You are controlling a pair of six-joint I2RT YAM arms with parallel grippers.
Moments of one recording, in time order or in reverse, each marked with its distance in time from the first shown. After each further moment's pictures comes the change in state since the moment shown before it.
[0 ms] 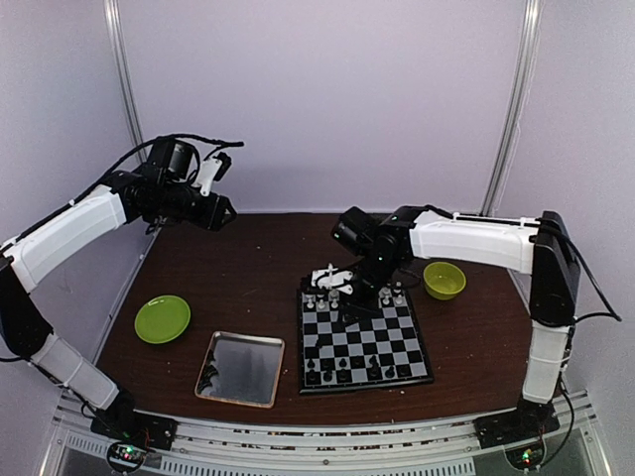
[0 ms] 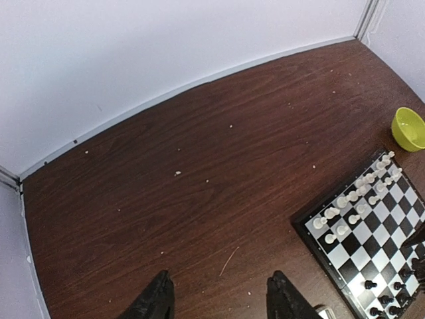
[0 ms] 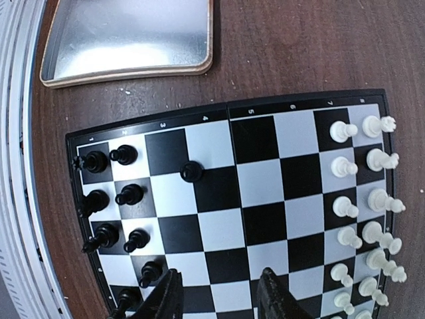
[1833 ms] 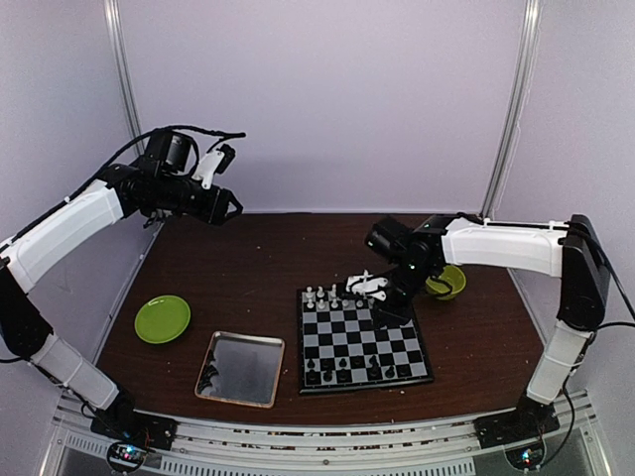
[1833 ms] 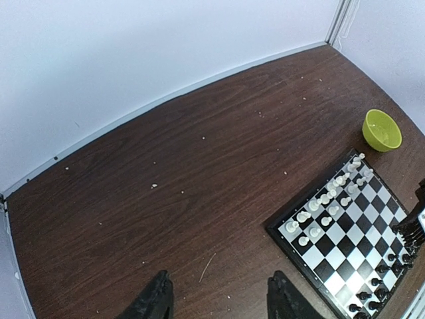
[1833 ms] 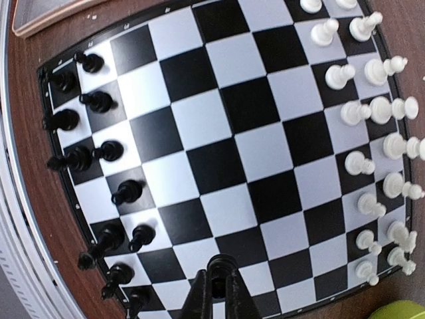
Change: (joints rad) left arm -0.008 -0.002 0.054 -0.022 0.095 0.006; right arm -0.070 -0.144 -0.227 0.012 0.068 0.053
